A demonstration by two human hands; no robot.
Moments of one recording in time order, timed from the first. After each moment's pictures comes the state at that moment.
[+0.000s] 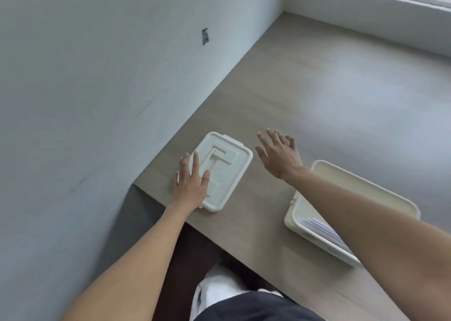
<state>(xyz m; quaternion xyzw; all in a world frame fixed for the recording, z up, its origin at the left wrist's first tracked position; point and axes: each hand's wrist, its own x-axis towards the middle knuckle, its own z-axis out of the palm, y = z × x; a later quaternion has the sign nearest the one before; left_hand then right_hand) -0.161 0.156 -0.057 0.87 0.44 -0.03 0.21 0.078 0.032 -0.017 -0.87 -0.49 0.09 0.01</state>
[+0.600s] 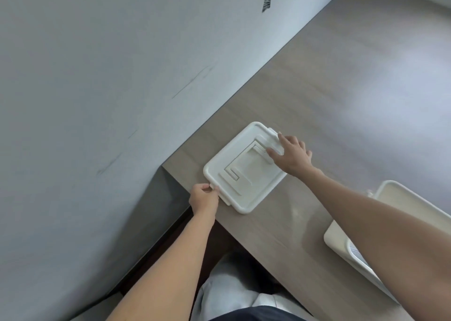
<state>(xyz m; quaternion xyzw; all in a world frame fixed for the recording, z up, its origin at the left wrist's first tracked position) -0.195 0.159 -0.100 0.39 0.74 0.14 0.52 0.054 0.118 -0.085 -0.87 -0.38 0.28 0.11</state>
